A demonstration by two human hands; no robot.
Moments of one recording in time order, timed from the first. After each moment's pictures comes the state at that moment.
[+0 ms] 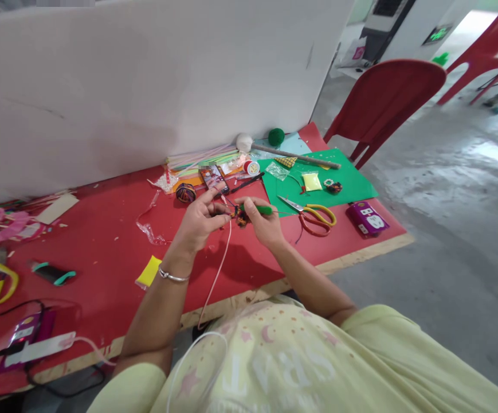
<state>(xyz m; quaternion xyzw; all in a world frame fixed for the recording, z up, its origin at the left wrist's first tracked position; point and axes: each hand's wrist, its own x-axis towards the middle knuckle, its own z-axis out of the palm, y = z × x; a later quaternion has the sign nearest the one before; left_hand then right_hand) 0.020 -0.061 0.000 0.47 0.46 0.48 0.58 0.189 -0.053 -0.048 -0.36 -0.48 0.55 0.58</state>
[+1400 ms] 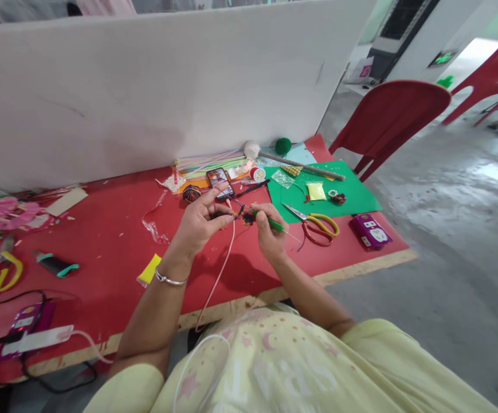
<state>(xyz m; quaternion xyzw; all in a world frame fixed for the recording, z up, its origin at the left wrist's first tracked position) 0.011 -0.074 0.014 0.52 0.47 0.49 0.51 0.187 -0.062 -0.064 -0.30 -0.55 0.33 0.71</state>
